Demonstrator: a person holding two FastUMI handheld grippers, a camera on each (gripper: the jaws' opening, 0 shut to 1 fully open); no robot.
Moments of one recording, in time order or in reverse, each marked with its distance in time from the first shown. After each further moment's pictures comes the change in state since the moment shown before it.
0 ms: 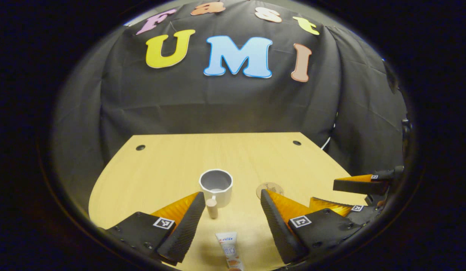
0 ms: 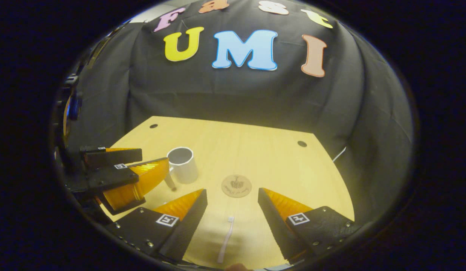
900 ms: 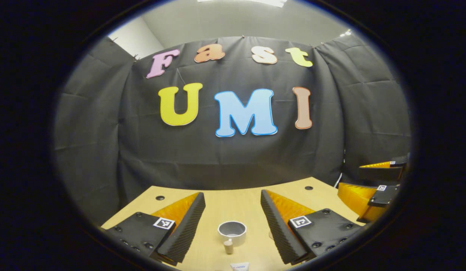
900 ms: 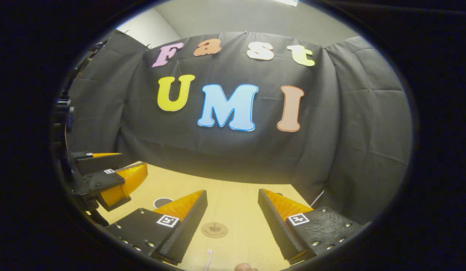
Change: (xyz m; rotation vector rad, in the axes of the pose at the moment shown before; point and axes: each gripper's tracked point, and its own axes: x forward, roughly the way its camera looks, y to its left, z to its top) left arm -0.068 -0.004 0.122 0.109 -0.493 0.096; right arm -0.060 -0.033 0.099 -0.023 -0.479 -0.118
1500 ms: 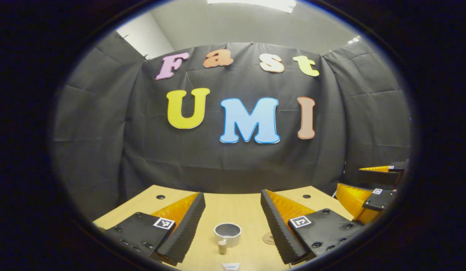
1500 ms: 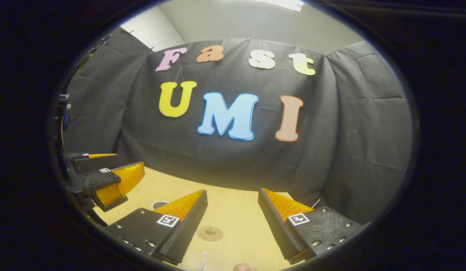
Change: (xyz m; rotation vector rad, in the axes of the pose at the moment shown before) left arm -0.017 0.001 0.016 -0.063 -0.041 0.039; right arm -0.012 -0.018 0.025 -0.048 -0.090 -0.052
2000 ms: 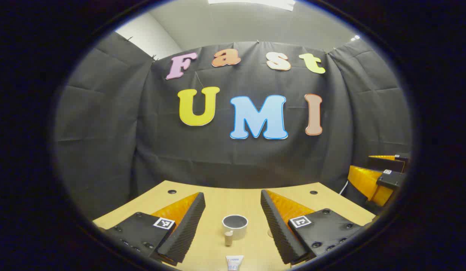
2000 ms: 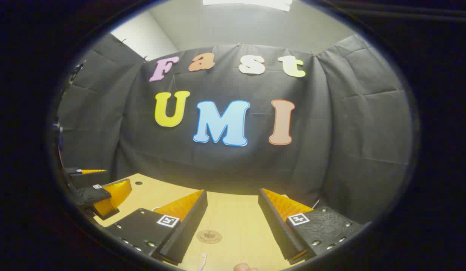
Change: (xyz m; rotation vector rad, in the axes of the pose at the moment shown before) left arm -0.038 0.007 -0.005 -0.004 0.003 0.086; right arm -0.015 -0.008 0.011 0.027 -0.062 0.017
